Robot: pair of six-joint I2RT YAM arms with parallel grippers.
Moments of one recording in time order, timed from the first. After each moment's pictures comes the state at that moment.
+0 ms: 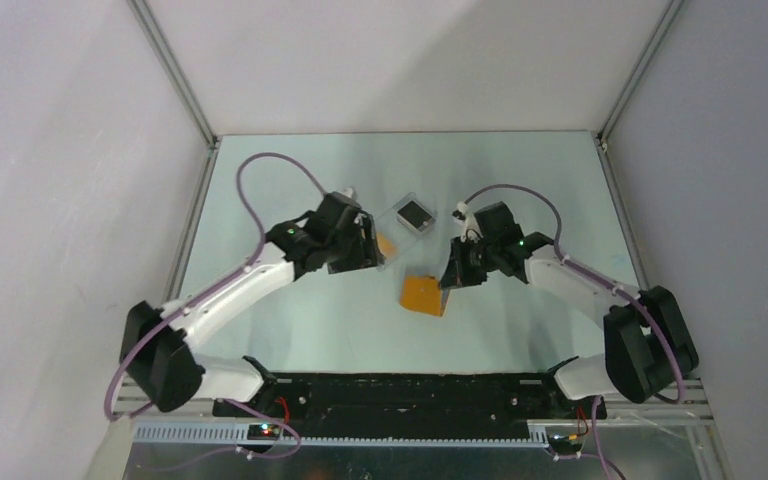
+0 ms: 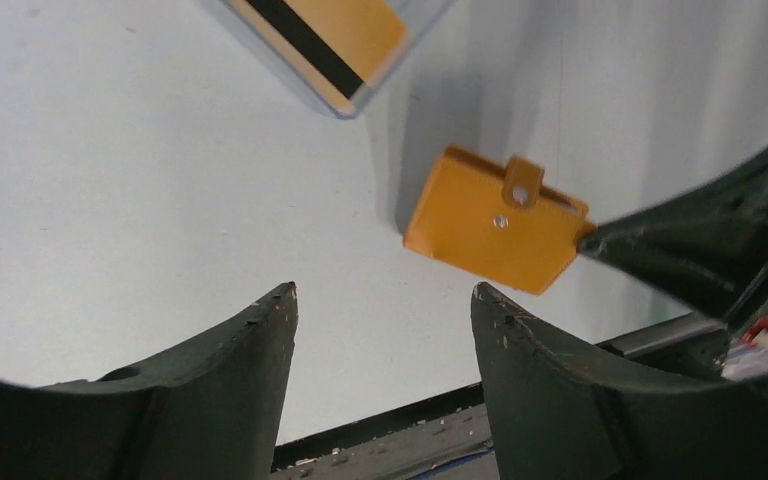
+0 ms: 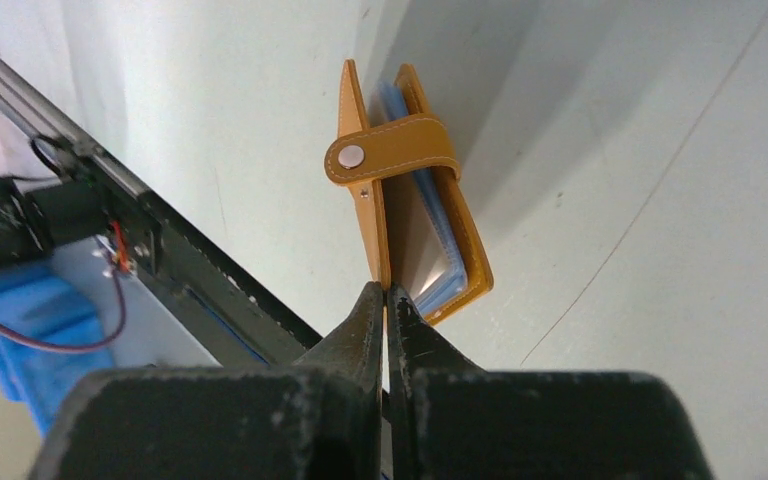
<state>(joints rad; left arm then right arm) -0.71 1.37 1.10 -0.67 -0.06 -0.74 0.46 1.42 0.86 -0.38 -0.51 0.43</state>
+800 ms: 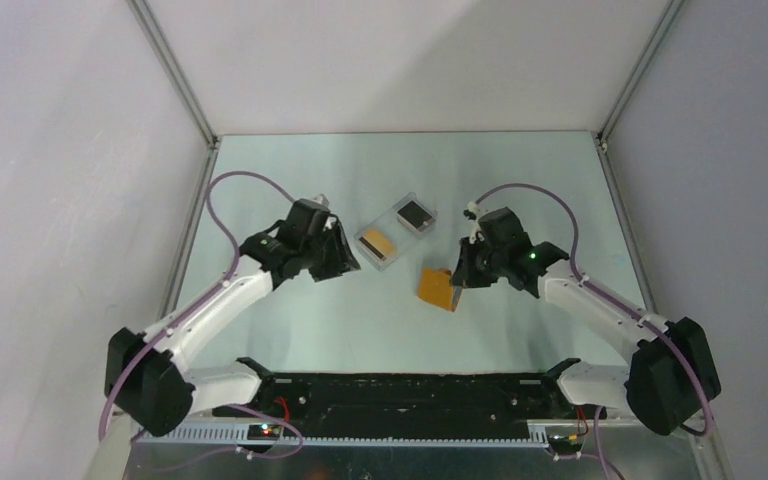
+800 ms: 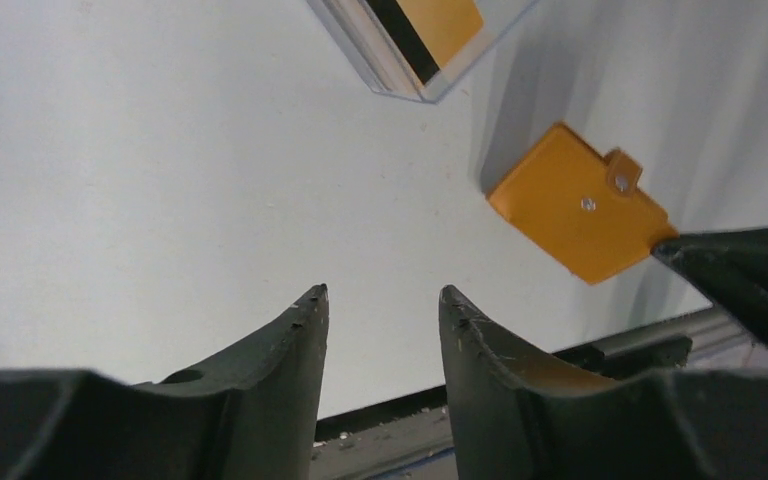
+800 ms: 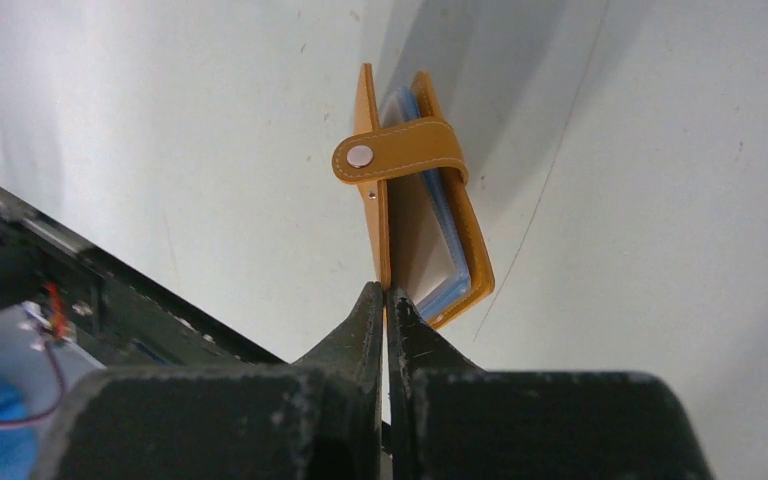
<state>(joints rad) -0.54 1.17 0.94 -0.66 0.03 -0.76 0.59 1.23 0.83 -0.47 -0.20 0.44</state>
